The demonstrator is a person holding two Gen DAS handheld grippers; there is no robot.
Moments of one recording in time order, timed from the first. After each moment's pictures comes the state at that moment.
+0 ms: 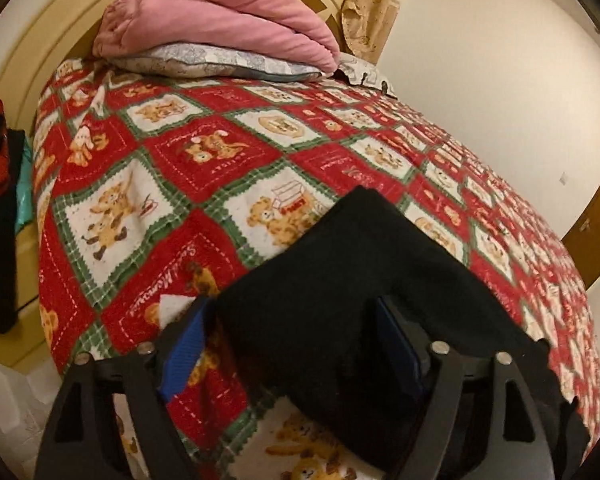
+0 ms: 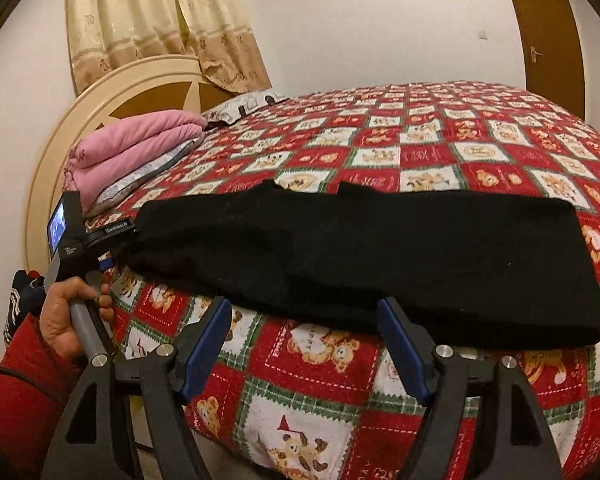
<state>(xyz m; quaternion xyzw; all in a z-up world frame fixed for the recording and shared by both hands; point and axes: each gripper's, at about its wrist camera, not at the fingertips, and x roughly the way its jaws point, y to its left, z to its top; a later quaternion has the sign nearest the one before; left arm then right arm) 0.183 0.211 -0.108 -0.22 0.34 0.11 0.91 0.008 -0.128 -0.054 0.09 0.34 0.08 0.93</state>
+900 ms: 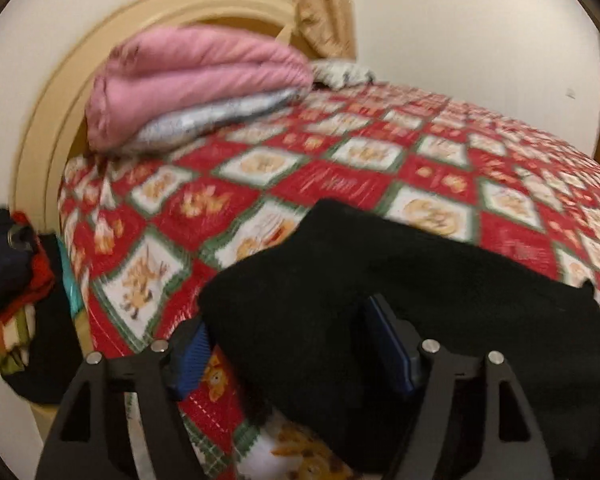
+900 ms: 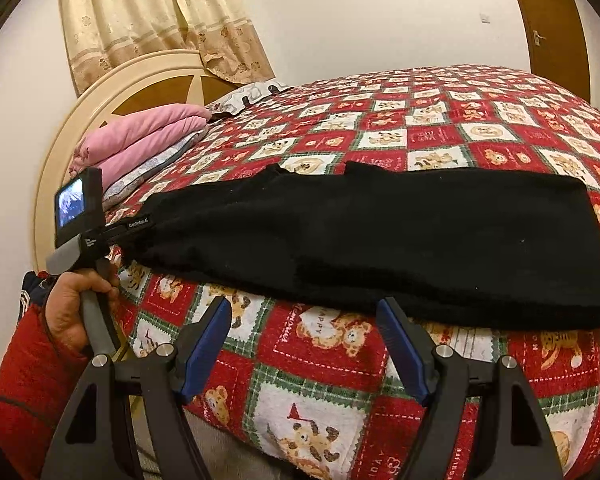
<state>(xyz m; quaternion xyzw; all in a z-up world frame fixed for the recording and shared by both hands) 0.202 0.182 -0.095 -0.05 0.35 0.16 0.92 0.009 -0.130 -0.061 0.12 0.36 0.09 0.92</state>
